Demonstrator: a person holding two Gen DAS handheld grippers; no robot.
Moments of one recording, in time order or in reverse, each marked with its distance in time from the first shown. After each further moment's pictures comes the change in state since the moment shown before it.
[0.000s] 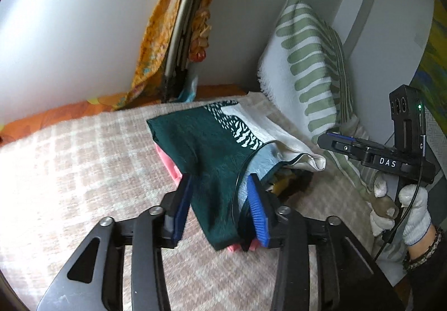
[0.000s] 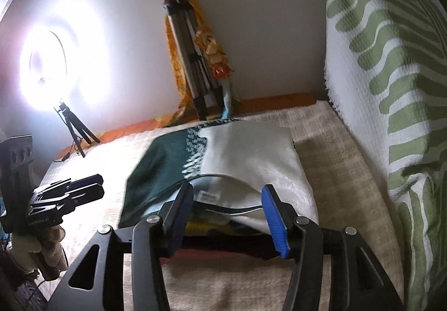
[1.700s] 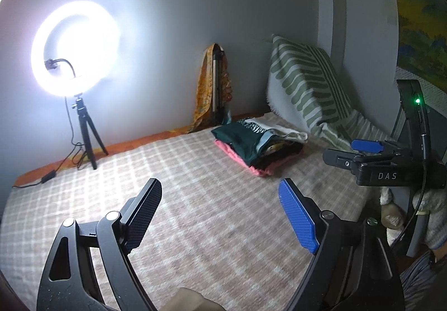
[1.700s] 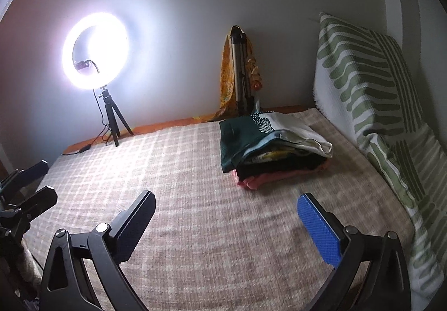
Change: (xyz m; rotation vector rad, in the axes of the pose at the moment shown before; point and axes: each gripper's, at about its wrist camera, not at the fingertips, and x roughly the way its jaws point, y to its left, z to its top) left arm -0.251 -0.019 -0.122 0.170 -0.223 0.218; right arm -0.148 0.216 -0.124 -0.003 -0.147 -0.201
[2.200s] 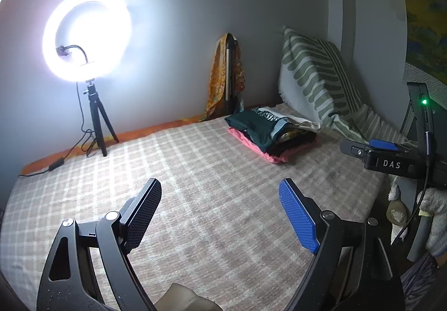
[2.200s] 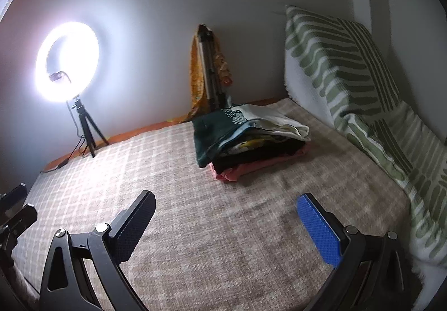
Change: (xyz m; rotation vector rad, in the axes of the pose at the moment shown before) left arm 0.003 0.016 -0.024 -0.012 0.024 0.048; right arm 0.011 -0.011 -0.024 0.118 -0.028 -0.122
